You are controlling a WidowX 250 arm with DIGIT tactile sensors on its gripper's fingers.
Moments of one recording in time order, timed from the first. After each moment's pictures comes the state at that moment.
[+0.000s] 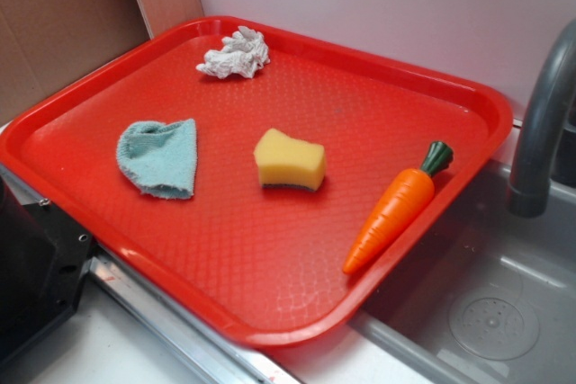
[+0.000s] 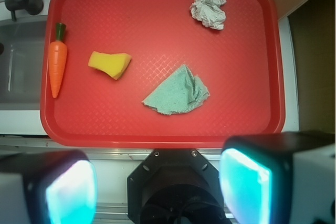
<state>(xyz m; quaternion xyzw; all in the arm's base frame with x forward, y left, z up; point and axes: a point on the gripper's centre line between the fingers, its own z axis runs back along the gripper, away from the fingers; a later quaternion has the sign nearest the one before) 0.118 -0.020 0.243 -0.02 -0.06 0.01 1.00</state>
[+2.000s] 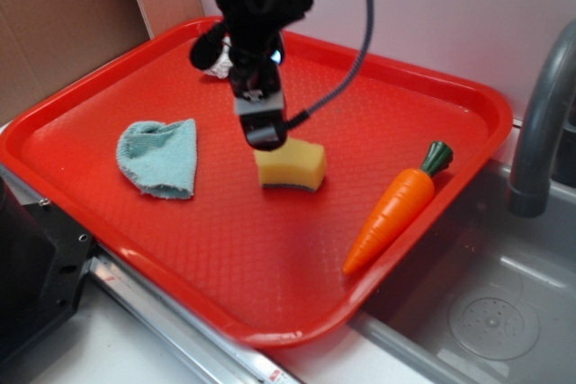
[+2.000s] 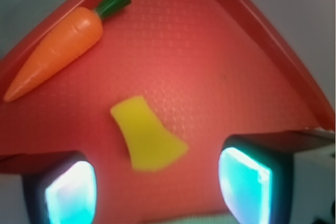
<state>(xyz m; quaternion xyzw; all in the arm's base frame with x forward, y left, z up) 0.223 -0.103 0.091 0.06 -0.07 -0.38 0.92</state>
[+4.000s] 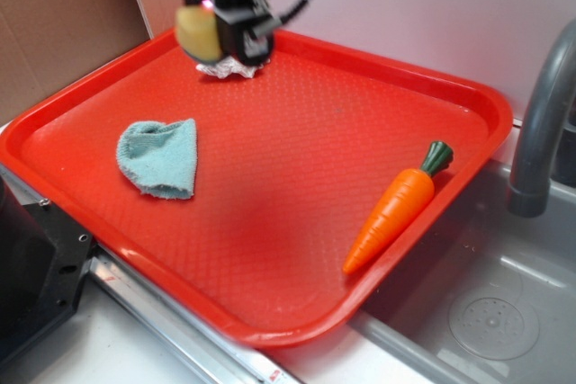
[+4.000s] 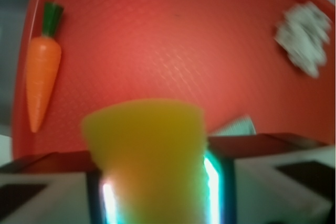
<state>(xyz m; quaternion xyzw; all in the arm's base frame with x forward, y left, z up) 0.205 -0.068 0.163 0.00 0.02 -0.03 1.00</state>
